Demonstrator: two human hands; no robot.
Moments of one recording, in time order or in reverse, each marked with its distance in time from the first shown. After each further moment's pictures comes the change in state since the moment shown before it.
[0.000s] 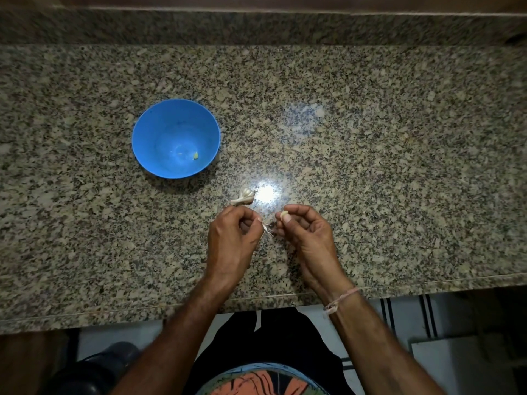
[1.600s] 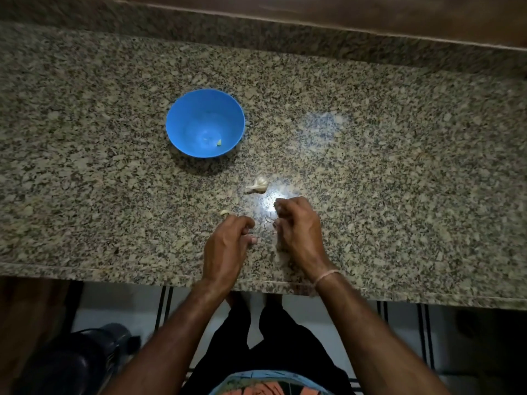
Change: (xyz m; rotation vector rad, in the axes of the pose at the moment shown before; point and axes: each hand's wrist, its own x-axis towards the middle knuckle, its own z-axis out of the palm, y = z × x) left_hand -0.046 -0.058 0.008 0.179 0.051 0.113; right_hand 0.014 0.023 0.000 -1.199 -0.139 -0.567
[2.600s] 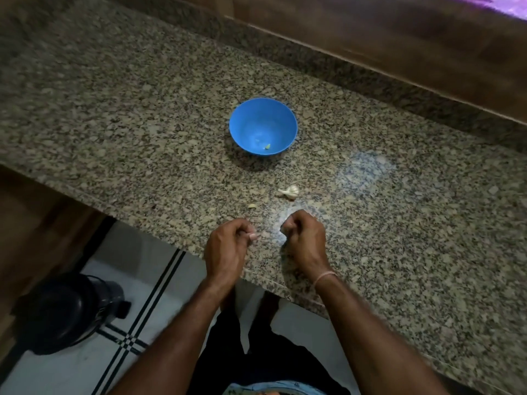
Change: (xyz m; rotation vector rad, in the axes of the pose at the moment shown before) left_hand -0.041 0.016 -0.006 -0.191 0.333 -0.430; right_hand 0.010 -0.003 0.013 0.090 -0.161 0.018
